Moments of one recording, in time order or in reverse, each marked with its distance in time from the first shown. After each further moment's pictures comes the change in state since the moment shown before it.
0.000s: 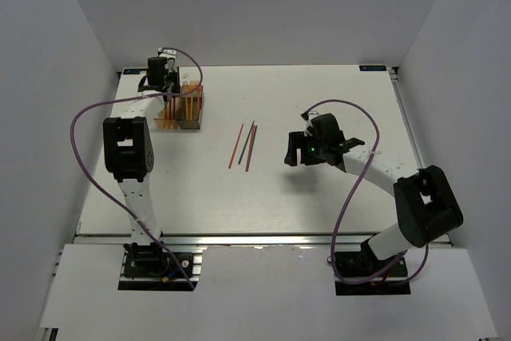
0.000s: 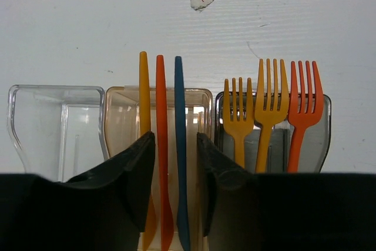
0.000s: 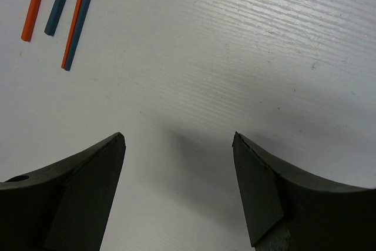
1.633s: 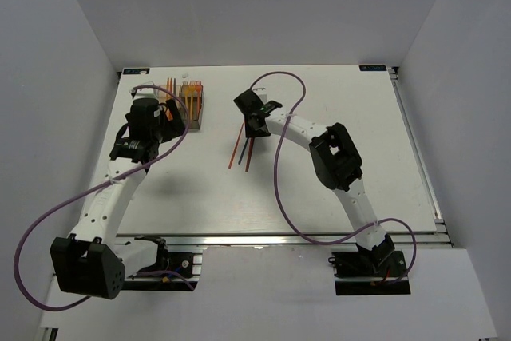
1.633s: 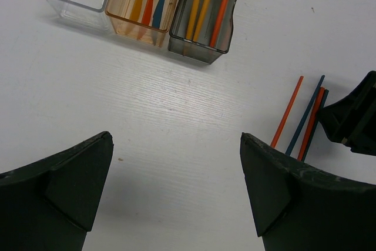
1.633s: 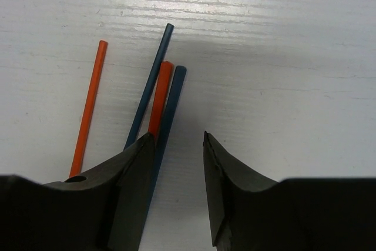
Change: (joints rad) left arm -0.146 -1.017 -0.676 -0.346 -0.160 -0.421; right arm 0.252 0.835 1.062 -0.429 0.524 0.208
